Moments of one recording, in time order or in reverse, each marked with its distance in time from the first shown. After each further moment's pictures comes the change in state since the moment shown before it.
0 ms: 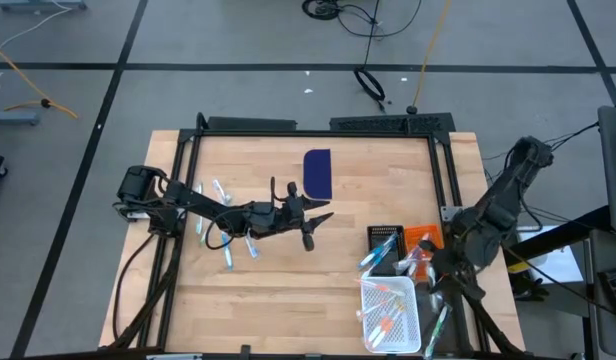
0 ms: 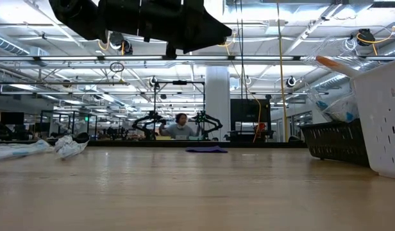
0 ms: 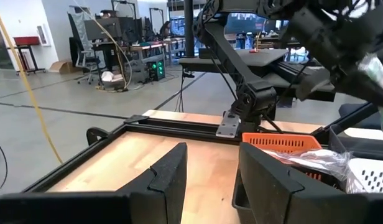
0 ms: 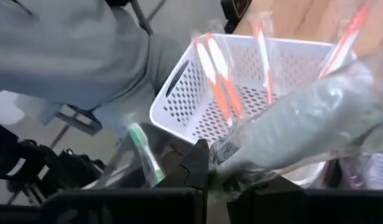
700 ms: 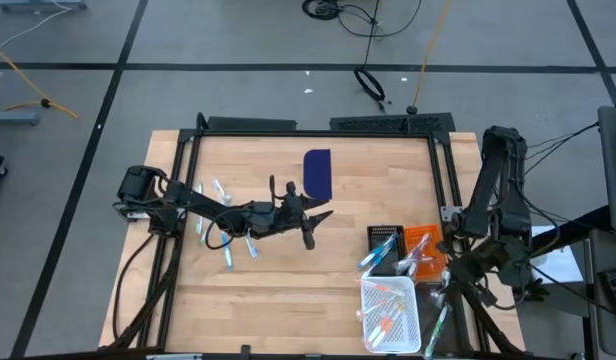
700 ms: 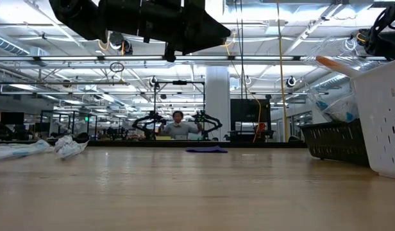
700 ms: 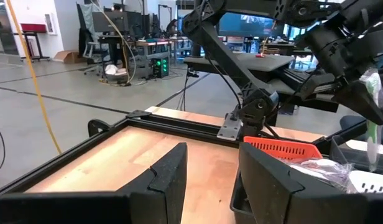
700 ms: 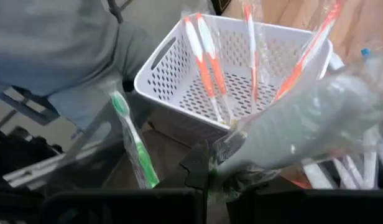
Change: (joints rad) left arm 0.000 0.000 0.000 0.000 -0.026 -0.074; right arm 0.462 0.018 0.001 -0.154 0.496 0.191
